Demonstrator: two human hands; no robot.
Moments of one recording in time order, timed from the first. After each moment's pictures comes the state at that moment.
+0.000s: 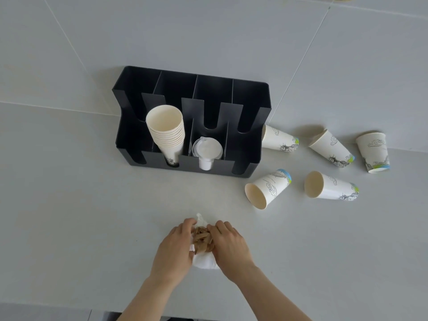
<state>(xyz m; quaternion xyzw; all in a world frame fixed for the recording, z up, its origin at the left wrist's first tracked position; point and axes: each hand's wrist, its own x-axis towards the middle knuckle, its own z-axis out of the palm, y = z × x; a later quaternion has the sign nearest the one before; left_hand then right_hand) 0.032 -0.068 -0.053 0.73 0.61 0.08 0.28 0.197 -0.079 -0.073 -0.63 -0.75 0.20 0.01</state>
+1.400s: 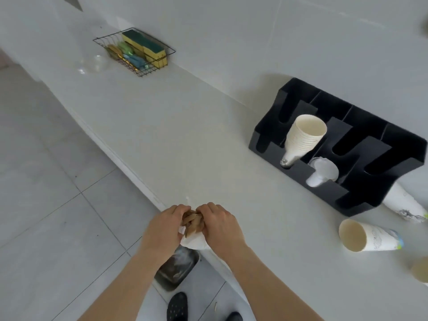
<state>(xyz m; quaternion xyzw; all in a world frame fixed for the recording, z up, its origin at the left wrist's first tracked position) -0.134 -0.213 0.000 0.53 0.81 0.13 0.20 0.001 -0.123 -0.023 -0.34 -0.92 0.17 0.08</state>
